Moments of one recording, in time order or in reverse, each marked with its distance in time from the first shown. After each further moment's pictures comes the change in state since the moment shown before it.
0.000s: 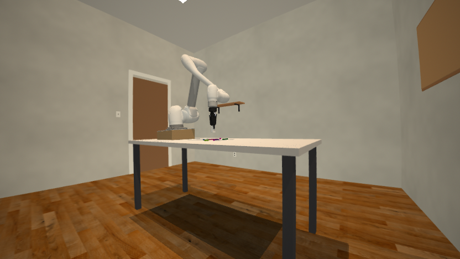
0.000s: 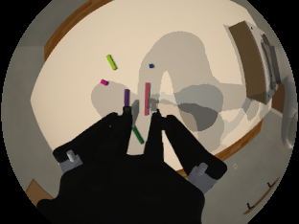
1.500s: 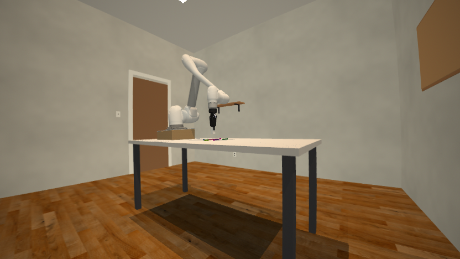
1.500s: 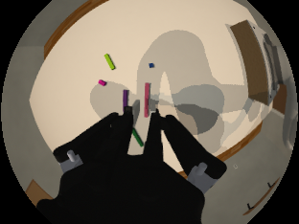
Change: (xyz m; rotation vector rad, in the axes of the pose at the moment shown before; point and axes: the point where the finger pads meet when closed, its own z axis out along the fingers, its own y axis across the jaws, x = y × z) arm 0.000 0.000 0.013 0.000 0.000 0.000
